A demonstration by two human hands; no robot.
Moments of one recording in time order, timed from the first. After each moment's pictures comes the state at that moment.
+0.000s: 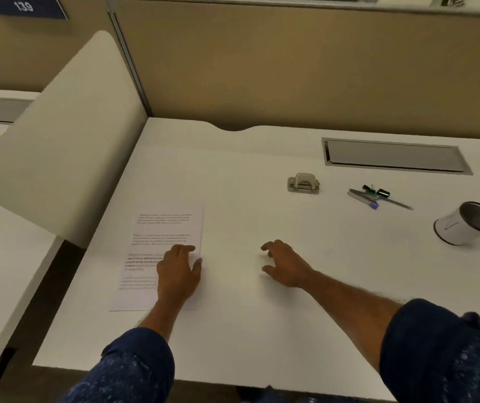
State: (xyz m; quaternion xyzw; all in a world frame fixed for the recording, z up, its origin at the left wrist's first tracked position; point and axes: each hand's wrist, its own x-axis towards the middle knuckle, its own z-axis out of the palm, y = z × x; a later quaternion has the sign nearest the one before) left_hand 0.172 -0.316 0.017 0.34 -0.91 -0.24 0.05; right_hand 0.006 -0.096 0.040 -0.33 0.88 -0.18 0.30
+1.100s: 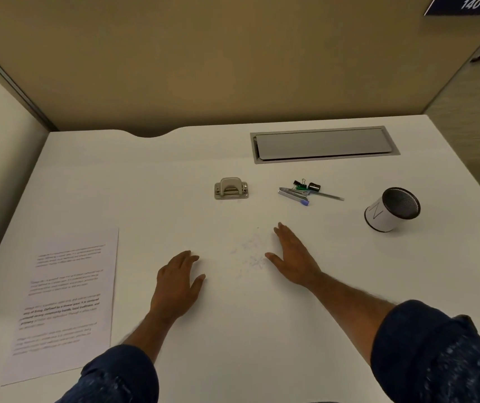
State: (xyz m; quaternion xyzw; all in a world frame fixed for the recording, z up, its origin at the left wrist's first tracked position) left_hand 0.047 -0.203 -0.013 0.16 -0.96 -0.23 -0.04; right_hand -0.118 0.065 -0.006 -0.24 0.93 -0.21 0.19
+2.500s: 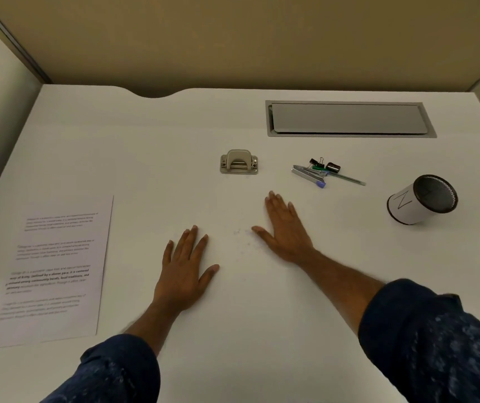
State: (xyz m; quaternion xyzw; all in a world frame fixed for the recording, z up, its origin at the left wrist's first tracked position) left_hand 0.053 -0.178 -0.038 0.13 -0.98 -0.15 -0.08; right_hand -0.145 0.031 -0.039 -0.36 0.91 -0.14 0.13
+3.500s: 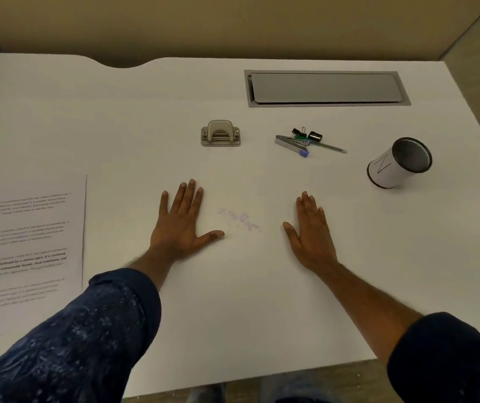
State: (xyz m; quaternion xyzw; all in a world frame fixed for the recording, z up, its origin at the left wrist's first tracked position) left_hand 0.005 -0.185 -0.043 0.04 -0.99 -0.08 -0.09; right_hand -0.081 0.121 -0.039 -0.20 0.96 -0.15 0.10
